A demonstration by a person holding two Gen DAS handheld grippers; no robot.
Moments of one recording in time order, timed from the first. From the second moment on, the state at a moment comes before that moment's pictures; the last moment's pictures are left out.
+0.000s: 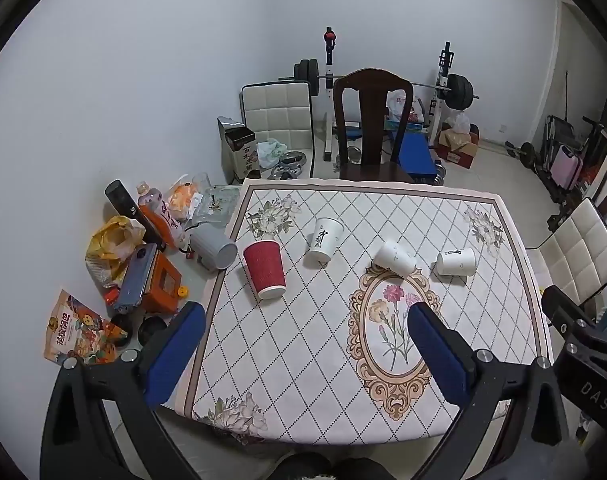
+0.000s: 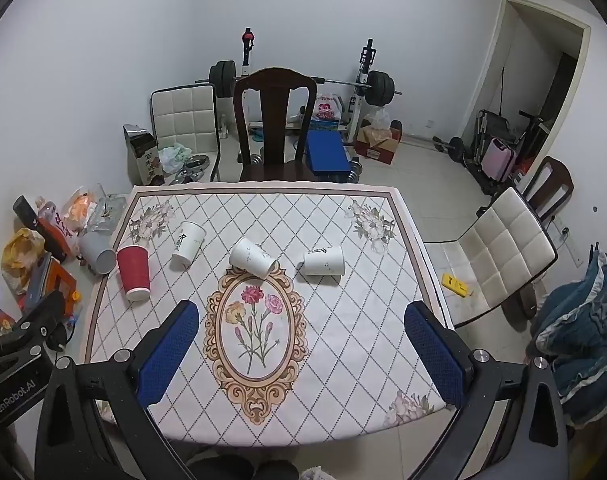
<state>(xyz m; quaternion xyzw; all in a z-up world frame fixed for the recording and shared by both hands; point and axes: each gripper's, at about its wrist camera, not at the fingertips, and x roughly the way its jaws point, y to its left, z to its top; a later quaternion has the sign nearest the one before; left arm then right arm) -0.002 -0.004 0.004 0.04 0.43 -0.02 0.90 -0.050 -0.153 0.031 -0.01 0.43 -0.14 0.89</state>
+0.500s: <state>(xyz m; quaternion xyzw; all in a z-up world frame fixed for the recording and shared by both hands) -0.005 -0.002 0.004 0.04 0.43 -0.03 0.90 -0.055 -0.149 0.032 -0.02 0.43 -0.14 0.89</state>
